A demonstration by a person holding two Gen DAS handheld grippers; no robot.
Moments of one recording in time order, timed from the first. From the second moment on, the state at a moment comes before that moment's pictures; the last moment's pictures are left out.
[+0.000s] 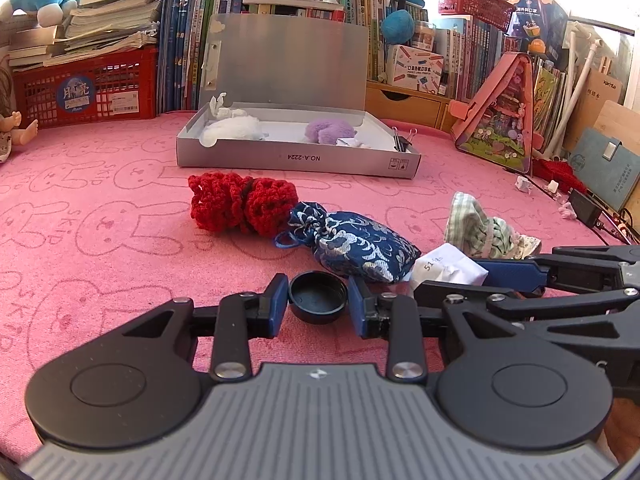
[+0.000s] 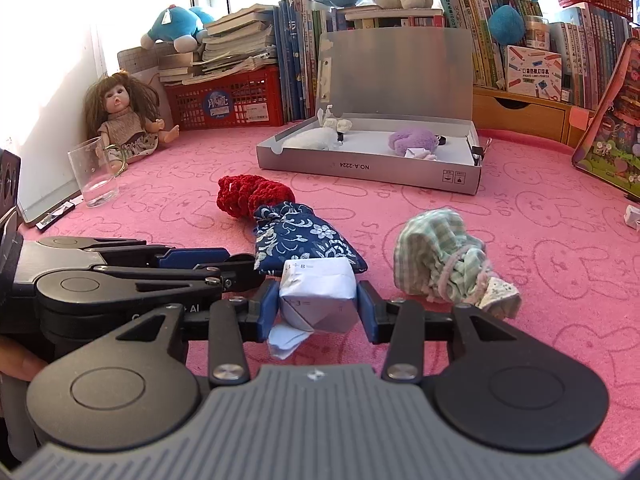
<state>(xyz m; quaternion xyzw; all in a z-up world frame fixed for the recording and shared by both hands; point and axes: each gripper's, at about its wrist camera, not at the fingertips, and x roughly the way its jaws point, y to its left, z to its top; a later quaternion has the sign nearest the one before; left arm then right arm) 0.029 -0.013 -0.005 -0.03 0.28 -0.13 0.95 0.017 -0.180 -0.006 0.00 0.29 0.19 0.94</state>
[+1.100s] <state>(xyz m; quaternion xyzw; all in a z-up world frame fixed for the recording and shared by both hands) 0.024 -0.023 -0.011 0.00 0.28 -0.13 0.95 0.014 -0.186 -0.001 -0.01 0.29 0.17 0.94</state>
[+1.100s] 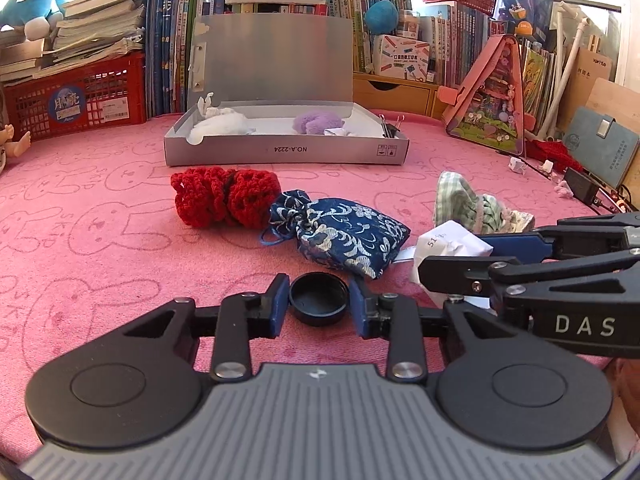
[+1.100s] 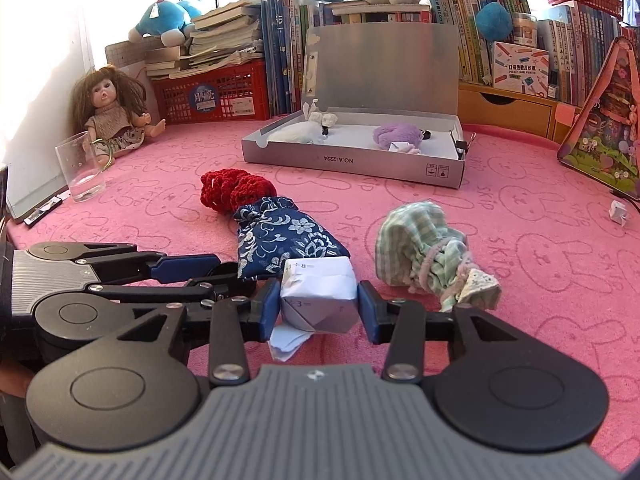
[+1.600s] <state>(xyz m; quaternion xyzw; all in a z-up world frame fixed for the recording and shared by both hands) 0.038 -0.008 0.024 -0.01 0.25 -0.11 0.96 0.026 -0.211 0.026 0.02 0.27 0.14 0.95</state>
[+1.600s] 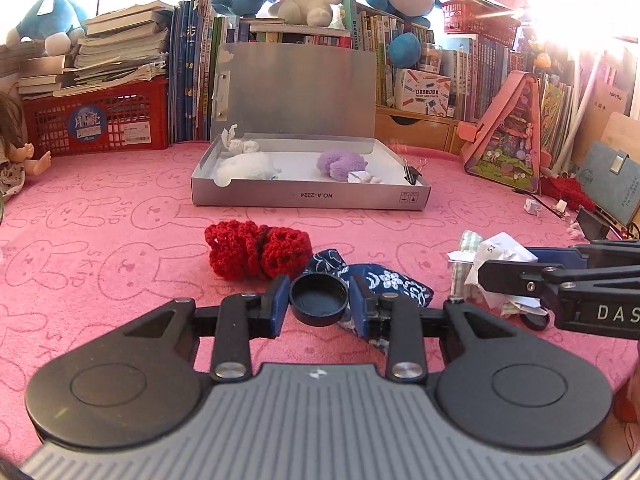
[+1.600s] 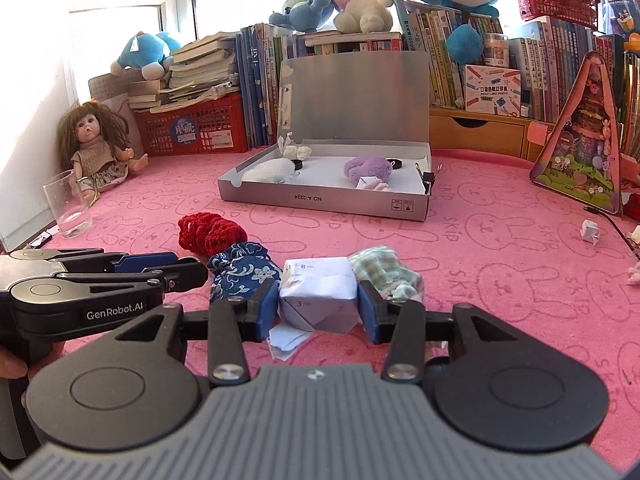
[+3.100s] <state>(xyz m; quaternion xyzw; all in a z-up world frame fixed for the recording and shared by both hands) 0.317 0.003 0.071 -0.02 0.26 -0.05 0.96 0.268 -0.256 0.055 0.14 0.31 0.05 0.94</state>
